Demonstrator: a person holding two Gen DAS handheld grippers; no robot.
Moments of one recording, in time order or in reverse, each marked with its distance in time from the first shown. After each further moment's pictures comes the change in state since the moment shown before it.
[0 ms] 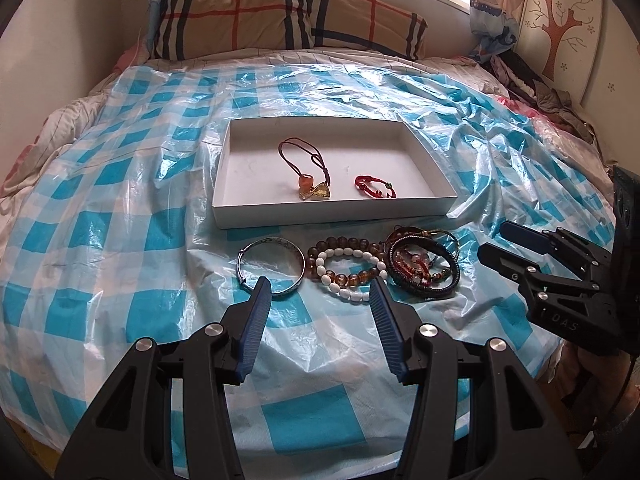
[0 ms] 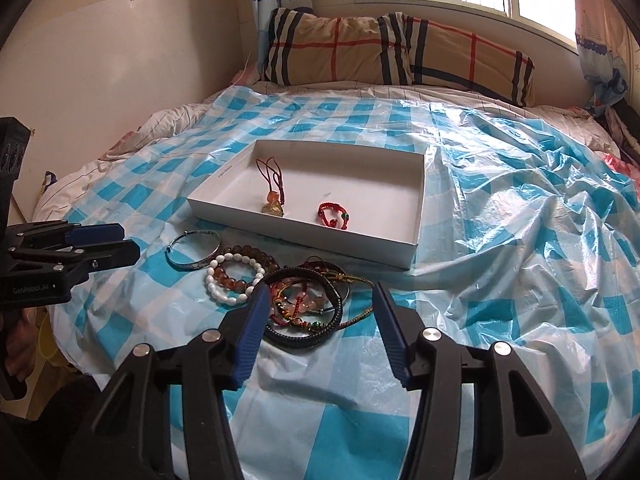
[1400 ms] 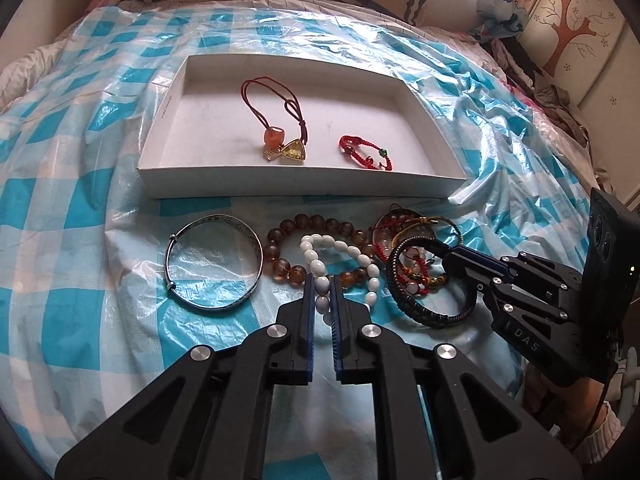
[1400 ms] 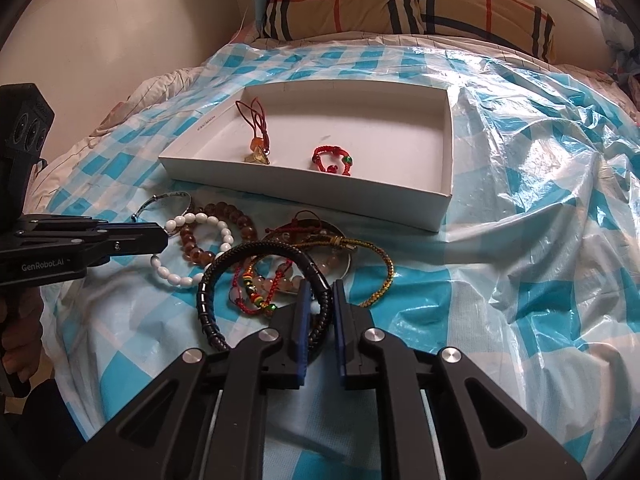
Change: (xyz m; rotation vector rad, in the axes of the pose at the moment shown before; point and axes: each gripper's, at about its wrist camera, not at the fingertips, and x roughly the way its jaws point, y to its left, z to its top) left arm 0.074 0.001 0.012 -0.078 0.156 -0.133; right arm 0.051 -0.016 -0.014 0.042 0.115 0.059
